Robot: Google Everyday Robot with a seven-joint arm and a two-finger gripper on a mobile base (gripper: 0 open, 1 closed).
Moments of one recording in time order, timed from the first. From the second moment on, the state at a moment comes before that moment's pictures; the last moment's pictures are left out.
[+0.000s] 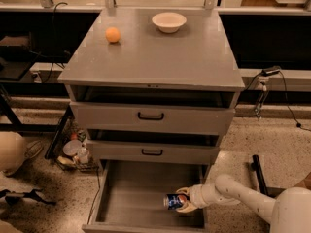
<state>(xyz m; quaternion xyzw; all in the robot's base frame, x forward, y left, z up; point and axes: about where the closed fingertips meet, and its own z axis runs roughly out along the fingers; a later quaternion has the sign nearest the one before) 0.516 -0.126 0.217 -0.67 0.63 0.23 0.33</state>
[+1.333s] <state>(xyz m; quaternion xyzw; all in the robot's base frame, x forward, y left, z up) 0.485 -0.133 0.472 -0.74 0.48 0.09 0.46</state>
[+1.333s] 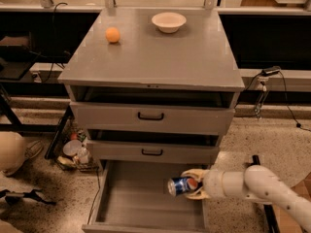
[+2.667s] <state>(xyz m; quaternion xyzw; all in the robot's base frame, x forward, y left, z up) 0.480 -0.166 0.647 -0.73 0.41 0.09 0.54</state>
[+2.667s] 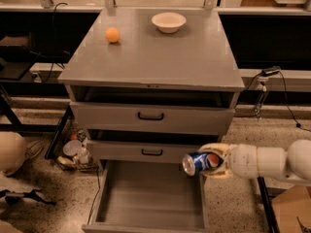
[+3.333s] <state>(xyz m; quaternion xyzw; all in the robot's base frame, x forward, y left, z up) 0.489 -0.184 0.718 -0.73 0.40 0.07 0.55</state>
